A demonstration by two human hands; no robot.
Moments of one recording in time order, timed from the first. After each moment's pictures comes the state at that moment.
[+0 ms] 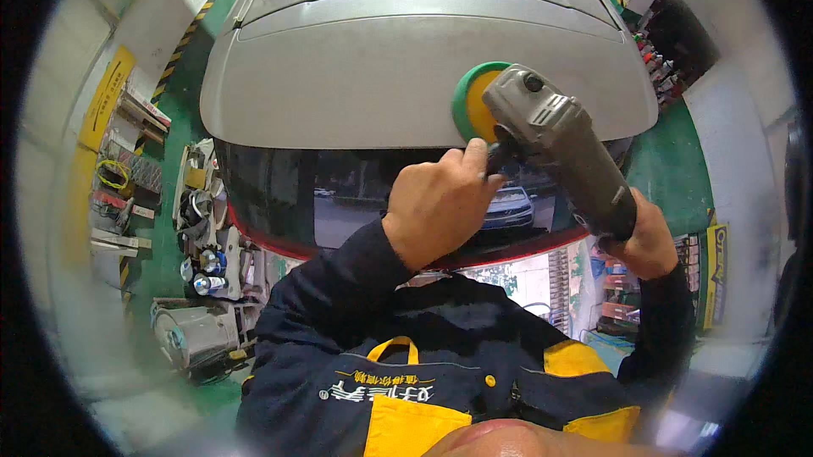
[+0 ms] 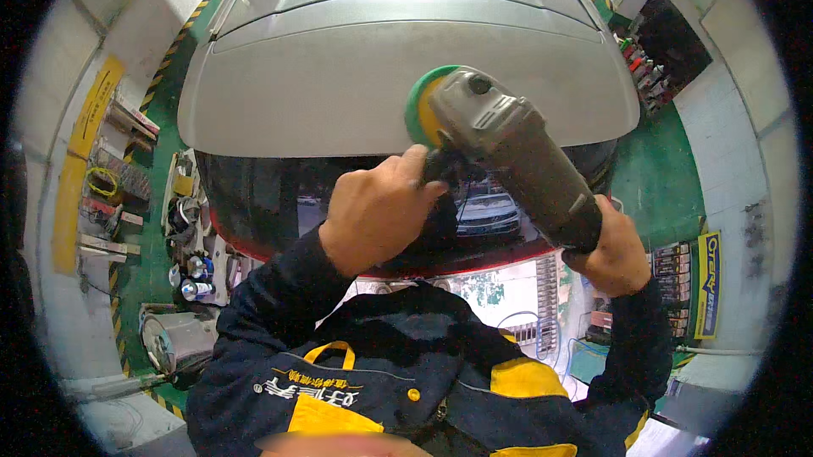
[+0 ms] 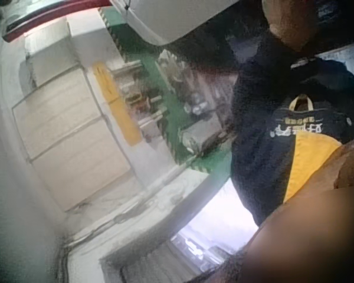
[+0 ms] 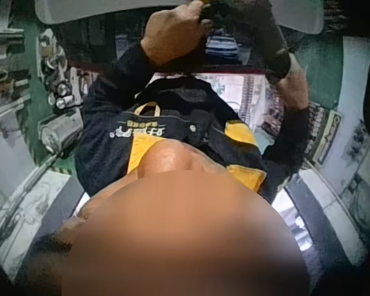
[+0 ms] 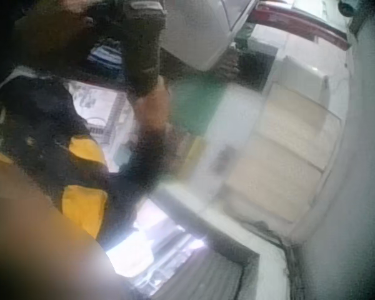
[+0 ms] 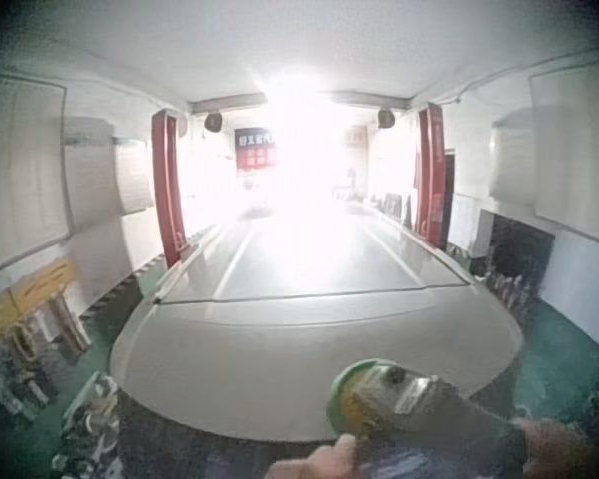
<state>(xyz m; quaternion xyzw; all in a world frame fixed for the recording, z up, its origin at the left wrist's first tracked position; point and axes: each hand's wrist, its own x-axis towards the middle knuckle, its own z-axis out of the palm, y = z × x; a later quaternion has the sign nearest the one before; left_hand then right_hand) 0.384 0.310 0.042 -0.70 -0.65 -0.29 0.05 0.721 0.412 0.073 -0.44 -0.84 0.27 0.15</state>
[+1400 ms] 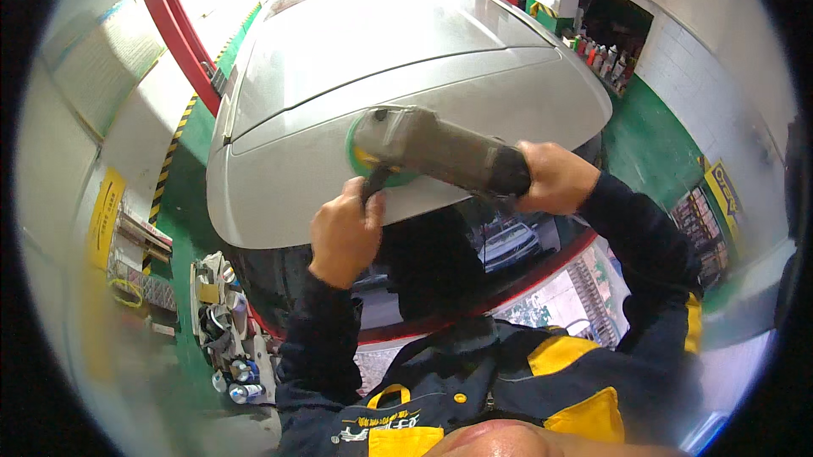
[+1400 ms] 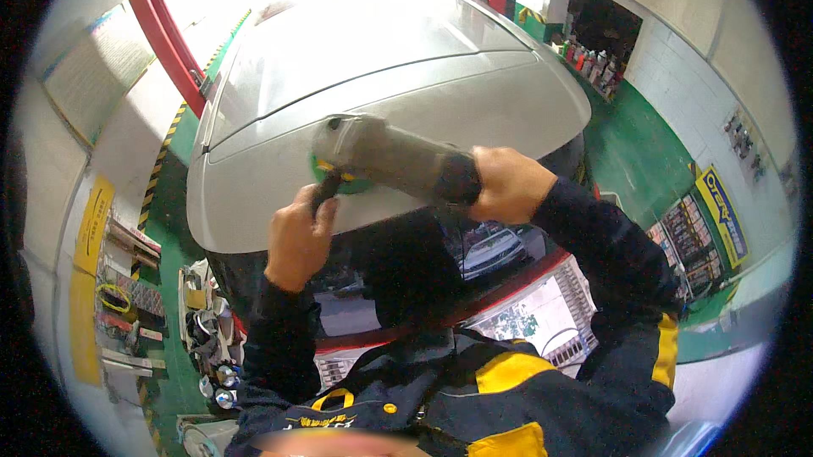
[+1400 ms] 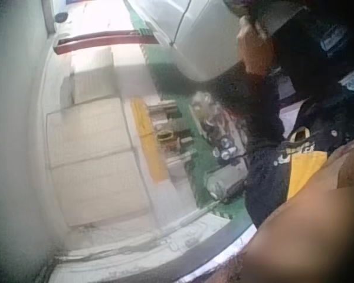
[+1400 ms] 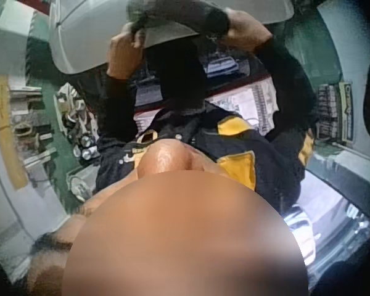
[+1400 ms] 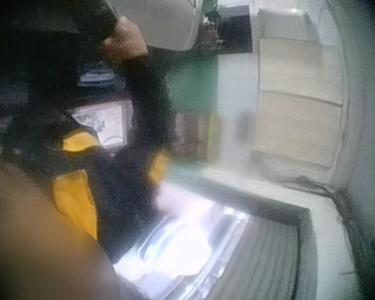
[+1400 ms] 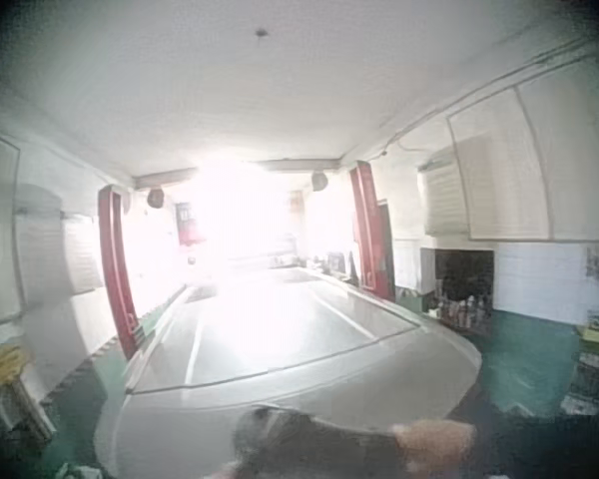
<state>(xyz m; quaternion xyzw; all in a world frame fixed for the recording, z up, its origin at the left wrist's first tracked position) 0.244 0.292 0.062 -0.63 -0.70 -0.34 0.04 0.573 0.431 0.112 -0.31 -0.91 0.24 0.17</state>
